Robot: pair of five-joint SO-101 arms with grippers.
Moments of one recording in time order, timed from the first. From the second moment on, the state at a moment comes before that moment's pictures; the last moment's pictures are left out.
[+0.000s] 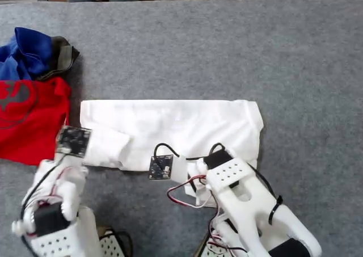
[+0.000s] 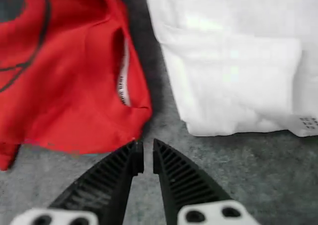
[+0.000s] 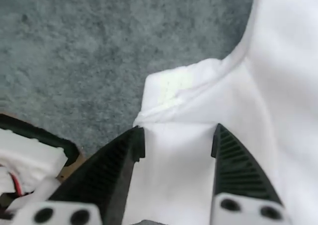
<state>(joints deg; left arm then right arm) -25.6 -102.9 79.0 80.0 -32.5 -26.7 -34.3 70.3 68.2 55.4</state>
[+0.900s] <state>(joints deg) -39.4 -39.1 42.7 77.8 -7.9 -29.6 -29.3 70.0 65.2 55.4</state>
